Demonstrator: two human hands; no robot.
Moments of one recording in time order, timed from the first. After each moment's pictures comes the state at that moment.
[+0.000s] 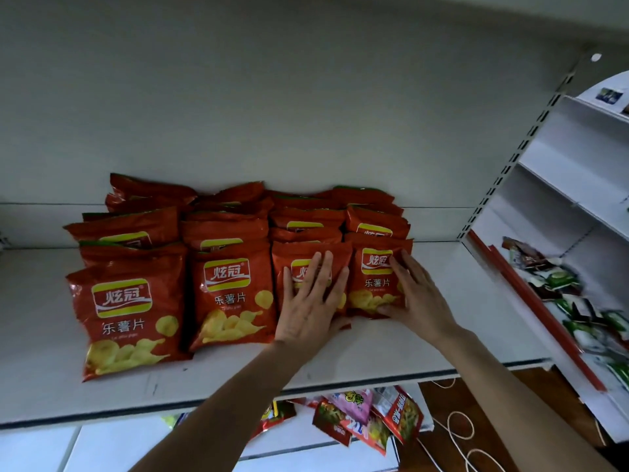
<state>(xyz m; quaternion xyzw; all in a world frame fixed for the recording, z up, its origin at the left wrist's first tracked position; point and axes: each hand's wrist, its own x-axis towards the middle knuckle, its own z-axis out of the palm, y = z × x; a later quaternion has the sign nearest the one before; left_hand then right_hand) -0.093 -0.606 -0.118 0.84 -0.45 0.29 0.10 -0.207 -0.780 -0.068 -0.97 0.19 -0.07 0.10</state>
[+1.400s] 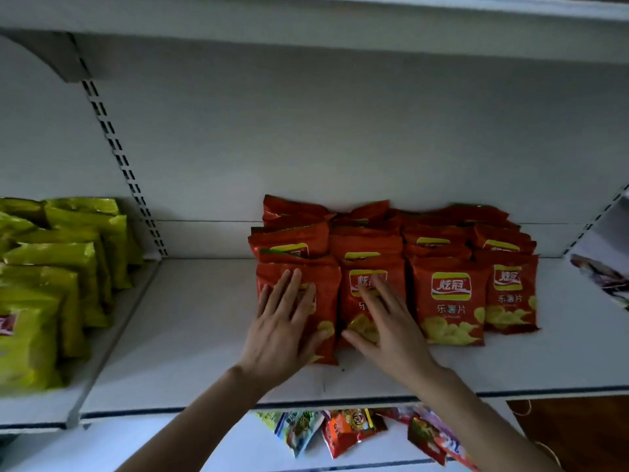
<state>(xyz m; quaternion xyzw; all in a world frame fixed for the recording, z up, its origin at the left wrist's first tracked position) -0.005 -0.362 -0.094 0.84 -0.45 0.24 0.18 -0.111 -0.538 -0.067 -0.97 0.08 -0.15 0.15</state>
